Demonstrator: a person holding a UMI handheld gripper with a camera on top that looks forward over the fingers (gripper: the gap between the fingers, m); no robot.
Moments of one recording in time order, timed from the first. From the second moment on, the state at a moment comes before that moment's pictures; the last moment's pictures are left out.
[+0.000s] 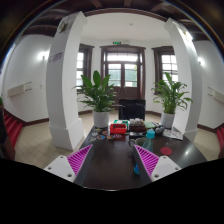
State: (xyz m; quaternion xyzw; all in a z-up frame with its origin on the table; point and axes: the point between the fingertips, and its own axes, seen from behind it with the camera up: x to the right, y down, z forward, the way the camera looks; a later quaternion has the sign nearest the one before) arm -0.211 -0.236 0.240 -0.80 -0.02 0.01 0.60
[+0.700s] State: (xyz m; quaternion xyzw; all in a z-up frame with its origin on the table) arm -0.072 -0.126 0.131 -0.80 0.03 -0.04 0.60
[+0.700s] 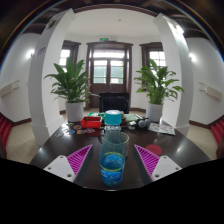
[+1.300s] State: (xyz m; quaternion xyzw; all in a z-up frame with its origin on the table) arm -0.083 -0.082 0.117 -0.76 -0.01 -0.03 0.64
